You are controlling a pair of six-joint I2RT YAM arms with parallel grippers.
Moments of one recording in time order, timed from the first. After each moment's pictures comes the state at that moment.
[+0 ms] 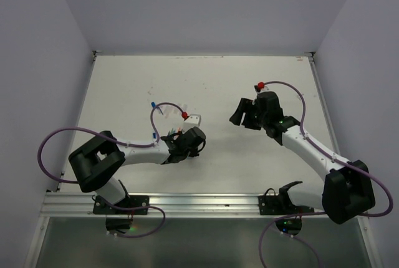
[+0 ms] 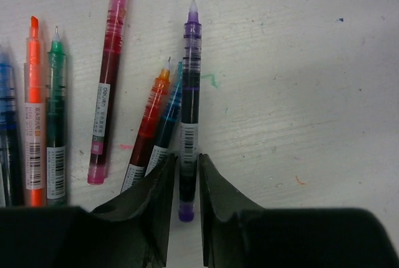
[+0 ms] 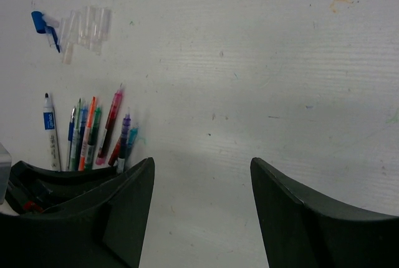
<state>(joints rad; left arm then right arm) -0.98 1.59 0.74 -0.09 -0.41 -0.70 0.39 1.24 0.78 -0.24 -0.11 0.58</state>
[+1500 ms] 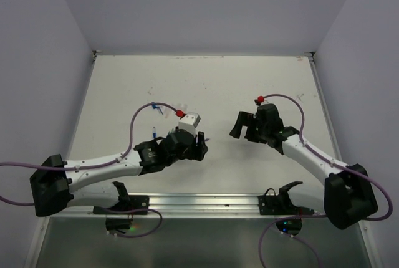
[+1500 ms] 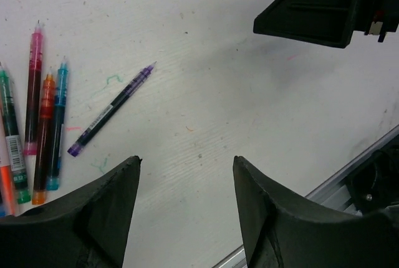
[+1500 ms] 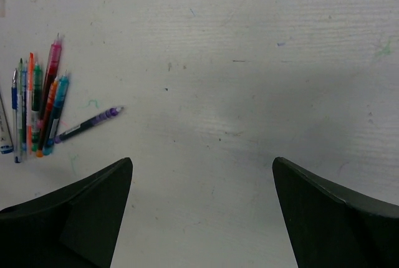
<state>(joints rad) -1.09 1.19 0.71 -0.16 -0.33 -0.65 0.39 1.20 0.63 -0.24 -0.12 0.57</state>
